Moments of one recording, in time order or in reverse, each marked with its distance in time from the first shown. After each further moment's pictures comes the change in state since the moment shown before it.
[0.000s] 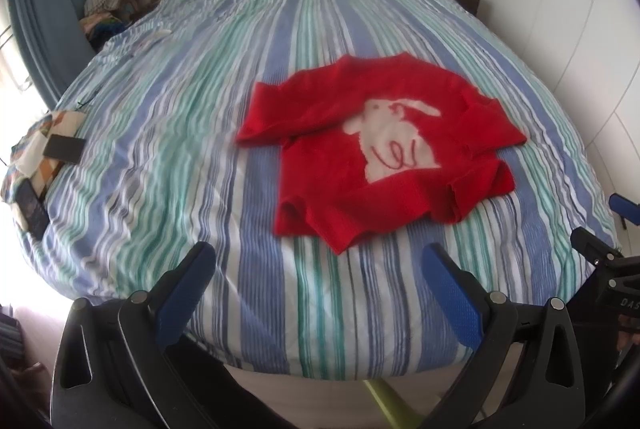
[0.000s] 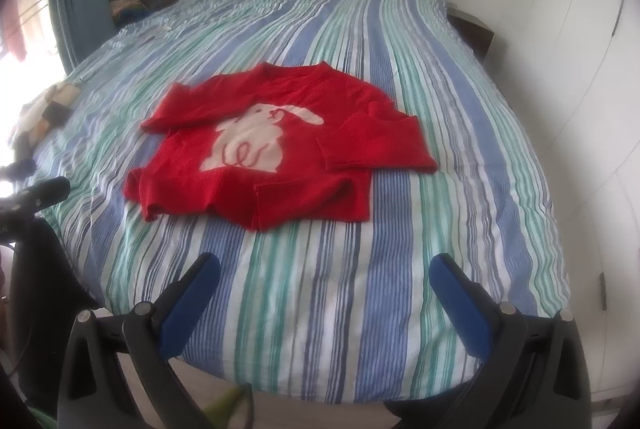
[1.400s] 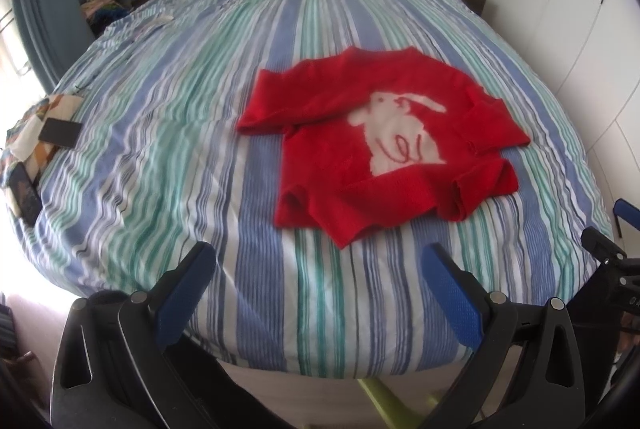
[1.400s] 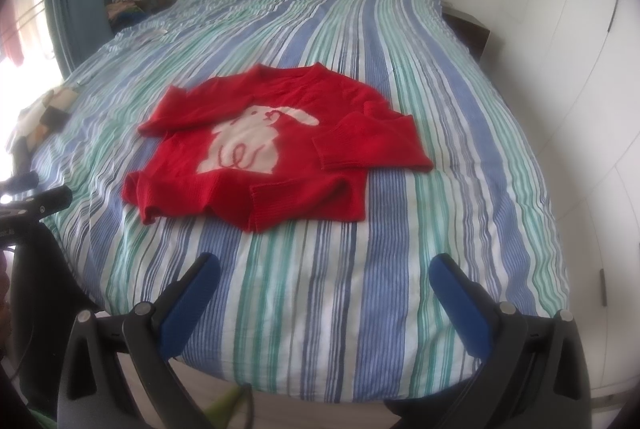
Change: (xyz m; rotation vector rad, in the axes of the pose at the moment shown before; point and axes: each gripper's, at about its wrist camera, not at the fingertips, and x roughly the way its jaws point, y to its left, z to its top) left arm 0.011 0.008 -0.006 -0.033 0.026 -0.017; right arm -0.001 -0.003 0.000 0.005 -0.001 -0.004
